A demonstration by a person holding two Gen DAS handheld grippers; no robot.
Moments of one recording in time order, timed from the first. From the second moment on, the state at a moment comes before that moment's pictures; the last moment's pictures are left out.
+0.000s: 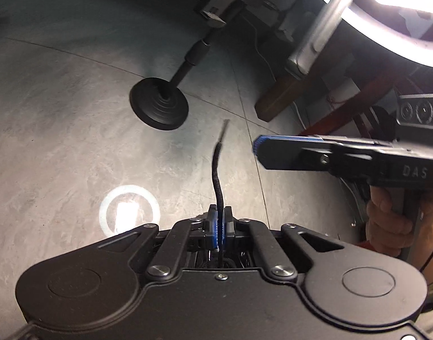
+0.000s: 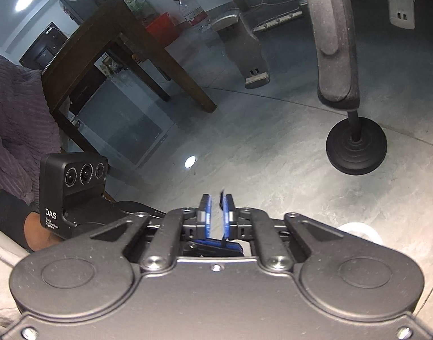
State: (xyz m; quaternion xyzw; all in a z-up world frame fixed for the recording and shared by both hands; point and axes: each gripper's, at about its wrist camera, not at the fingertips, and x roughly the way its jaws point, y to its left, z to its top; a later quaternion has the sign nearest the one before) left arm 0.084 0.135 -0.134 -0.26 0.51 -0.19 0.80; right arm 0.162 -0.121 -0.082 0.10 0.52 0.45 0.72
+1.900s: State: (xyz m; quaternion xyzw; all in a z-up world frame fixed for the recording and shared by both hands) left arm 0.039 0.015 -0.102 0.11 0.45 -0.42 0.78; right arm 0.076 -0.208 -0.132 0.03 0.65 0.23 0.73
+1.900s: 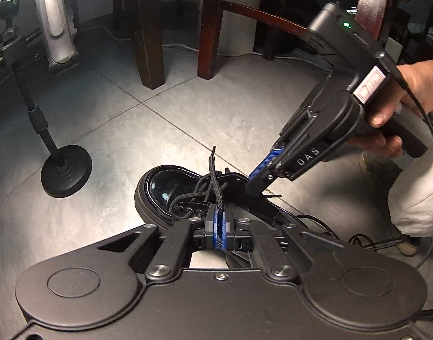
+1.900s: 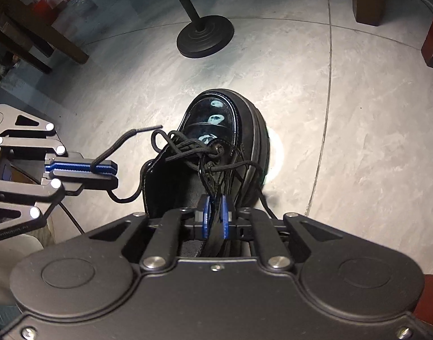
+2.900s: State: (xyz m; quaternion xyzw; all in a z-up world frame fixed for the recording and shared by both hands) left arm 0.035 -0.031 -0.102 0.29 0.40 -0.48 0.72; right arm 0.081 -0.245 -0.149 0.14 0.64 0.20 0.73
